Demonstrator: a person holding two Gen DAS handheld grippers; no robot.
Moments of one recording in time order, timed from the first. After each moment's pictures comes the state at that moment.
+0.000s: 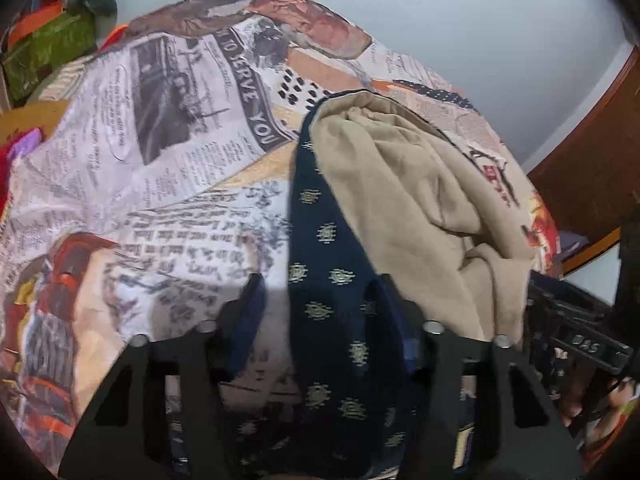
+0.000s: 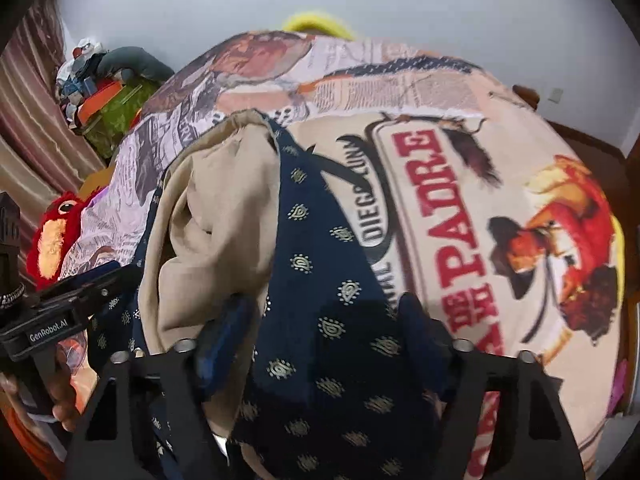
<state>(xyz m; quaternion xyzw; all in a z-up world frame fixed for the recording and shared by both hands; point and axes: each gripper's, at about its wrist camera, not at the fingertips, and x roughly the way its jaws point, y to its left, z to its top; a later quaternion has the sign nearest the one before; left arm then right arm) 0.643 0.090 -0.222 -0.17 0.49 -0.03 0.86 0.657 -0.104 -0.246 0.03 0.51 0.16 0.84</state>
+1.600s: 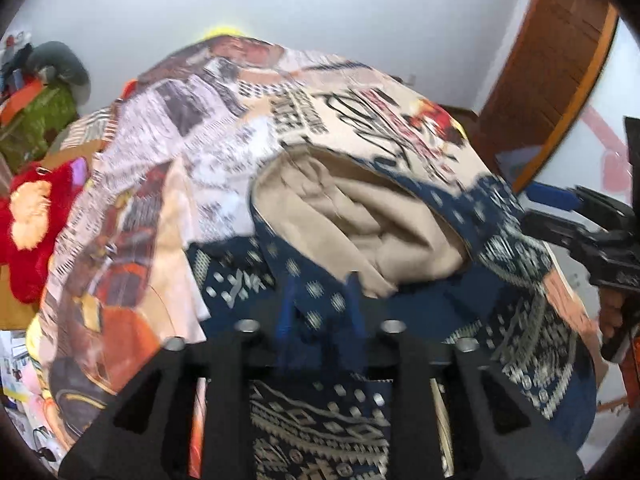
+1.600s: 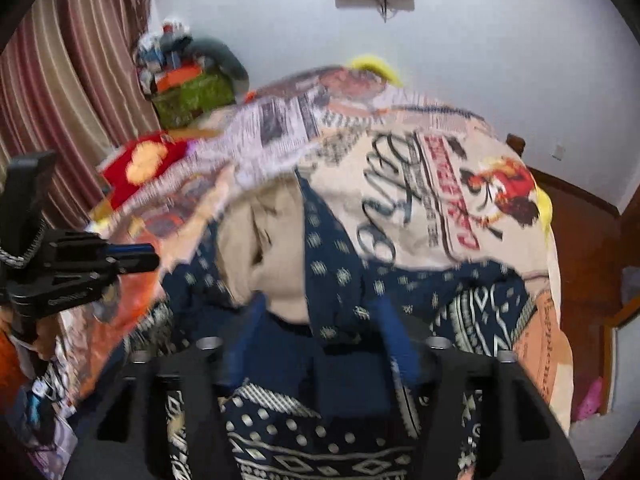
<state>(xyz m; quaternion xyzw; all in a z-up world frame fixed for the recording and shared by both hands) 0.399 0.062 -0.128 -0.03 0.46 -0.09 0.88 0.378 -0.129 -0.124 -0.04 0.42 0.24 0.88</state>
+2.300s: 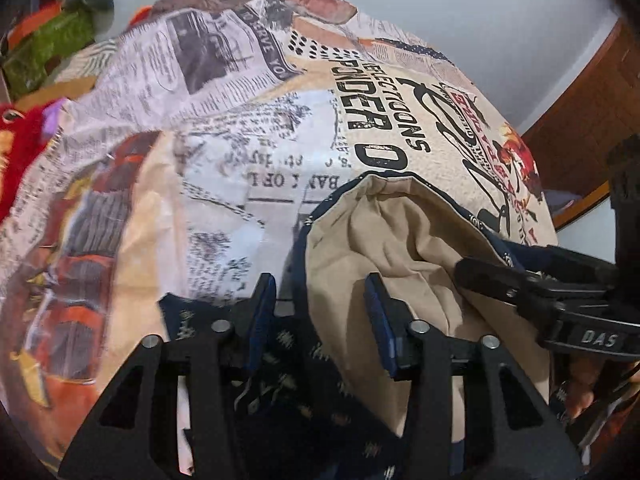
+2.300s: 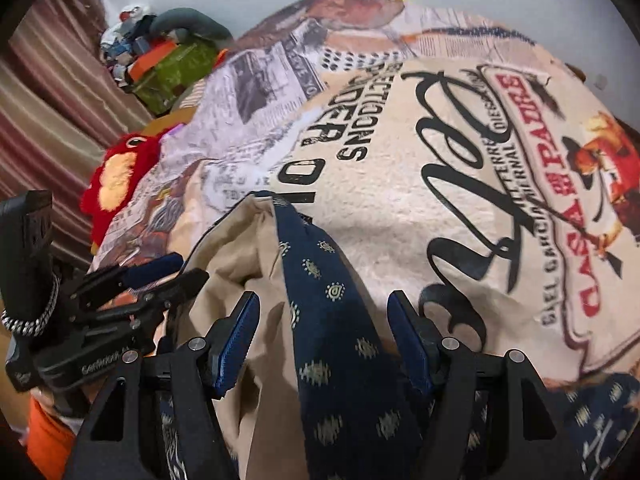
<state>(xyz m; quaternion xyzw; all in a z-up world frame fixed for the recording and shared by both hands) 0.536 0.097 -0.214 -0.13 0.52 -0.04 0.84 0.549 -0.041 -0.227 0.03 0.56 0.24 0.79</state>
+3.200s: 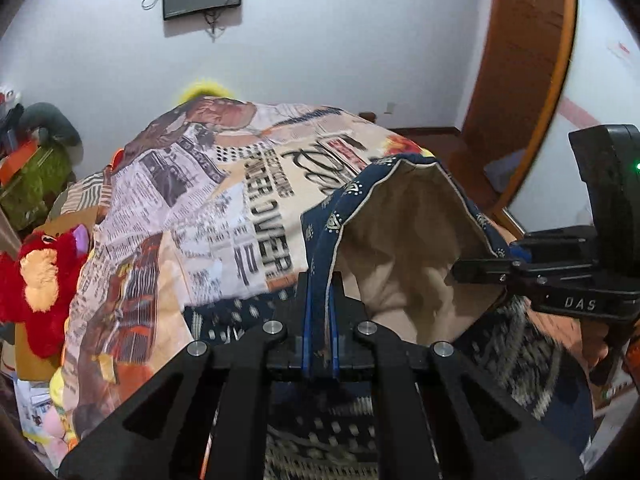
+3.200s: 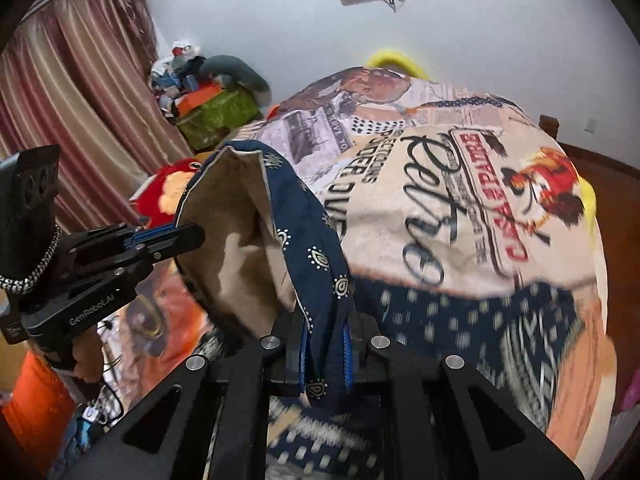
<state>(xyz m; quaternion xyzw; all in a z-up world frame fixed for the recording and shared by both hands) 0.377 0.010 -0.079 0.03 0.39 -0.12 0.91 0.385 -0.122 -0.118 0.04 0.45 0.29 0.84</state>
